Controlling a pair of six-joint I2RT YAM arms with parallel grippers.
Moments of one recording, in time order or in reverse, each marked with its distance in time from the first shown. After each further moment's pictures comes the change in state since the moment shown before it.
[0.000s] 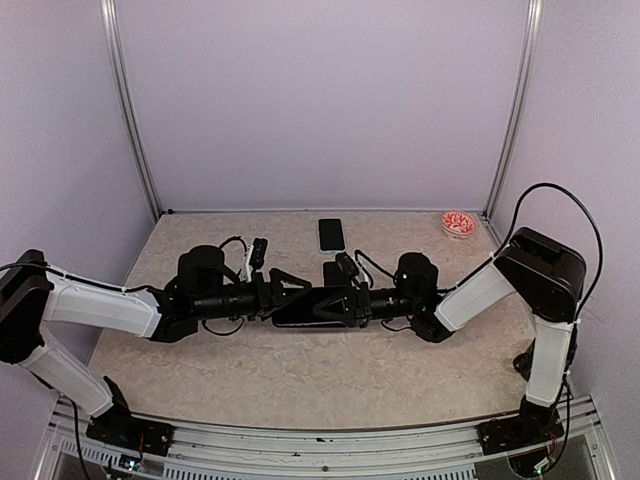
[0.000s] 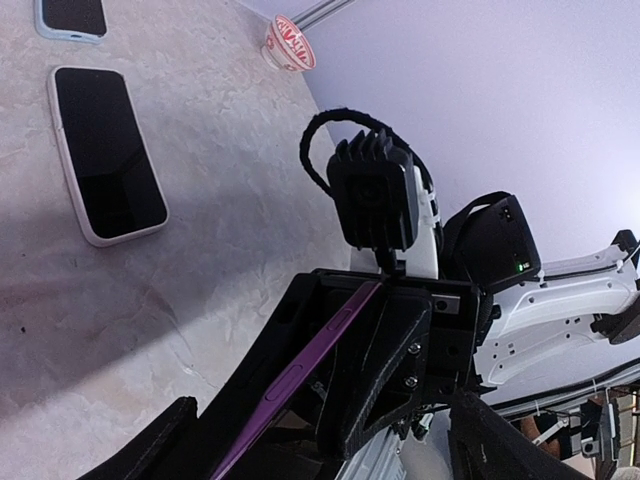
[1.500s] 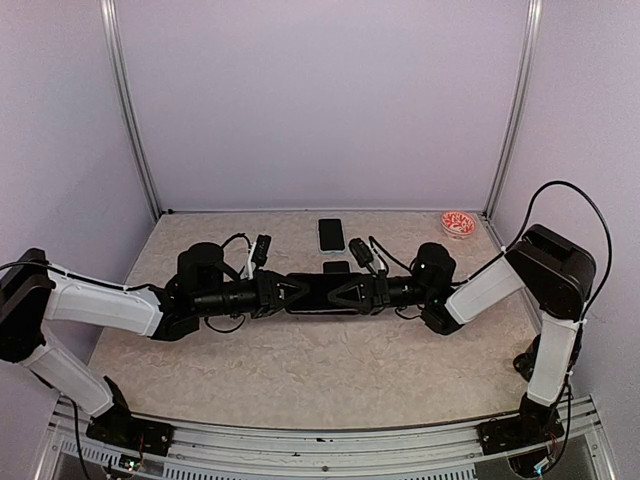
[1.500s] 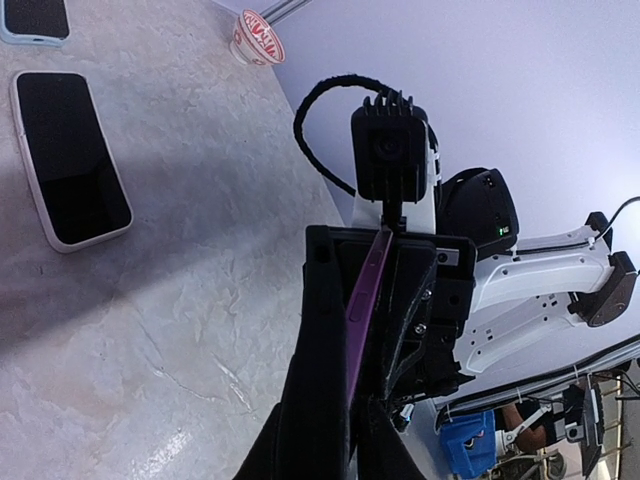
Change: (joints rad) left arm 0.000 0.009 0.015 0.042 0.061 -0.018; right arm -0.084 -0.045 -0.025 0.103 -0.113 0.020
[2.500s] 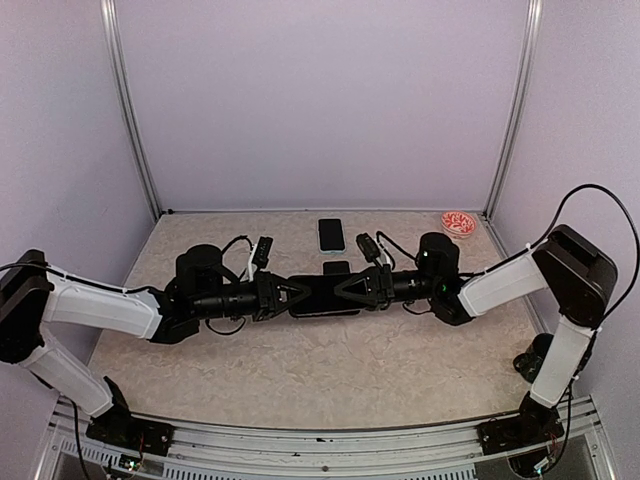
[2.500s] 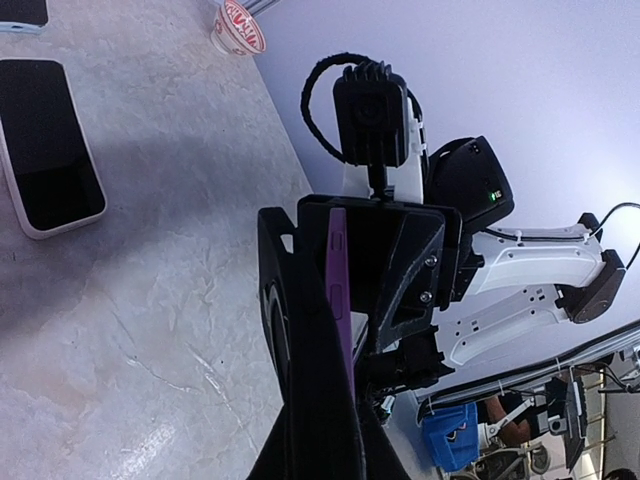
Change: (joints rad) left arm -0.014 -0.006 -0.011 0.037 0.020 -0.025; right arm -0.030 -0.127 -0.005 -0.288 0.030 -0.132
